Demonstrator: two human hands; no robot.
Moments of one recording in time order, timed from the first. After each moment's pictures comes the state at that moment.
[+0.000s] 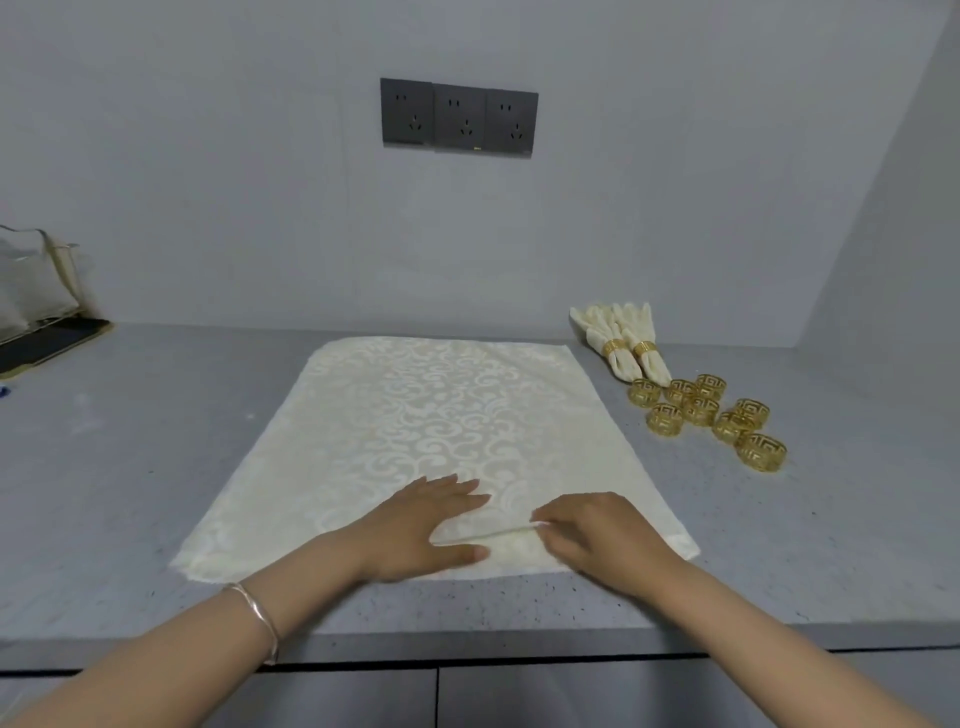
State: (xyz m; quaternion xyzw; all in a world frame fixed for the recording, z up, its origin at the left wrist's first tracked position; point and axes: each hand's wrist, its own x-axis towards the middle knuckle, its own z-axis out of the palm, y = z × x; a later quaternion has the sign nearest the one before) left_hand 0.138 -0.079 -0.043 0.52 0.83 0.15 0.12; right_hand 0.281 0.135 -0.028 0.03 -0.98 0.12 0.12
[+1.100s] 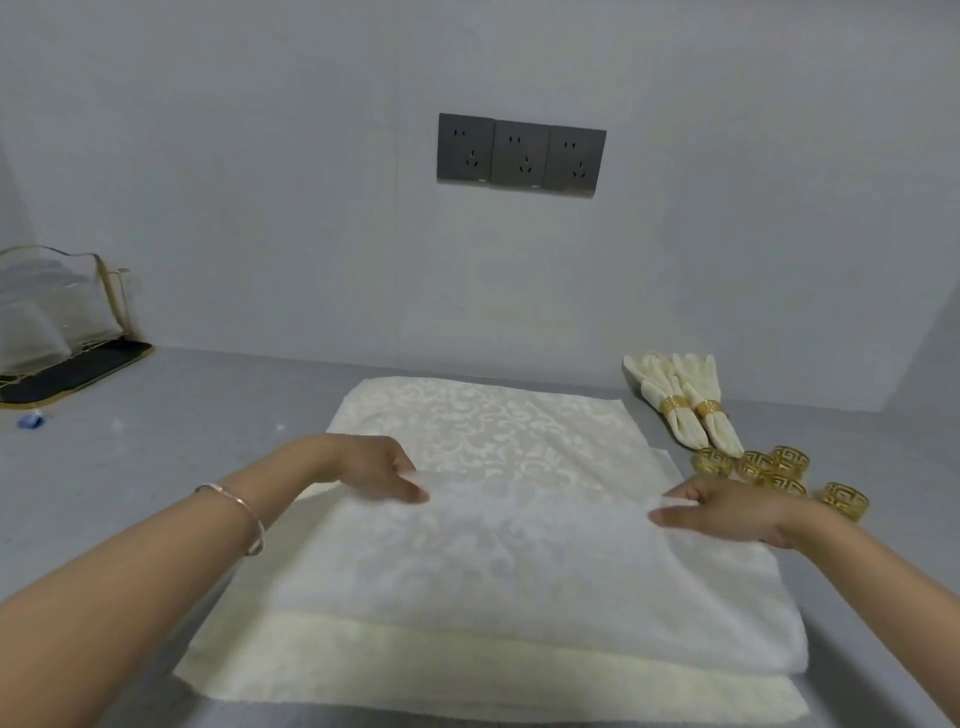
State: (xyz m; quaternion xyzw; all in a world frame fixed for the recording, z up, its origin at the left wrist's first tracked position) left_hand 0.003 -0.103 0.058 0.35 0.87 0.17 0.30; right_hand 0.202 0.249 0.052 -0.15 -0.93 0.29 -0.16
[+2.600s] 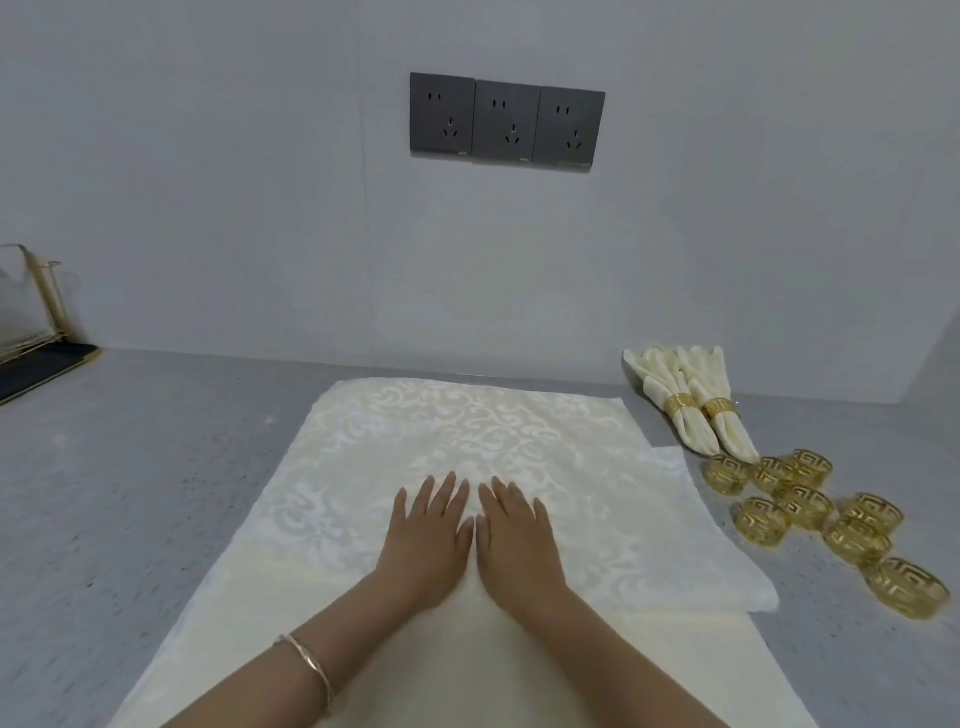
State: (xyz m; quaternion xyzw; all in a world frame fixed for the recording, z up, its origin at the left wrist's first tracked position) left_hand 0.024 -0.011 -0.060 0.31 0.95 0.07 0.01; right_hand 0.081 0.099 -0.061 -0.12 -0.98 0.08 0.15
